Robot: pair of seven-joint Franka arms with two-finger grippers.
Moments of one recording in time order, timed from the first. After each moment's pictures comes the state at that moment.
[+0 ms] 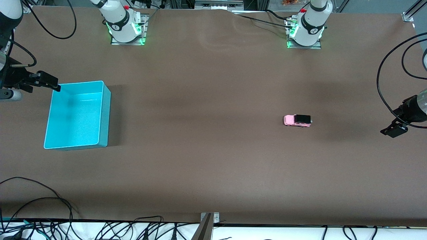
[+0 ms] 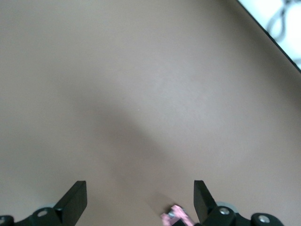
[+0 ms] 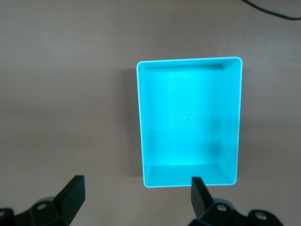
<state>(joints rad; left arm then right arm) 0.05 0.24 0.12 -1.64 0.00 1.90 -0.61 -0.06 0.06 0.01 -1.63 0.00 1.63 -0.09</state>
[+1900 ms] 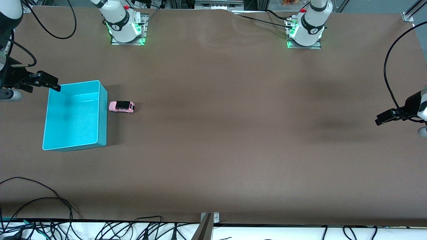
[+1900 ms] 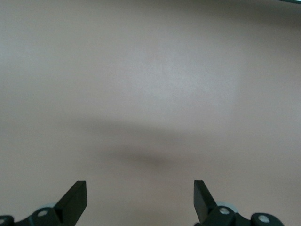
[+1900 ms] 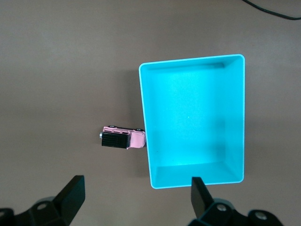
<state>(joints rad) 0.06 0.23 0.09 -1.60 0.00 1.85 -0.05 -0.06 0.06 0.01 -1.63 0.00 1.63 -0.09</state>
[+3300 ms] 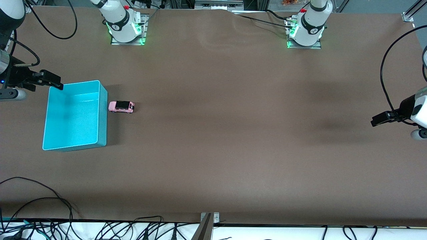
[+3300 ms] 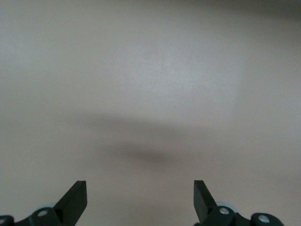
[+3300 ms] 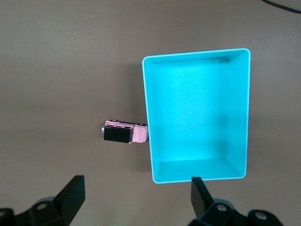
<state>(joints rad) 0.05 0.25 0.09 -1.60 0.00 1.84 -0.05 -0.05 0.06 0.01 -1.63 0.00 1.61 -0.09</state>
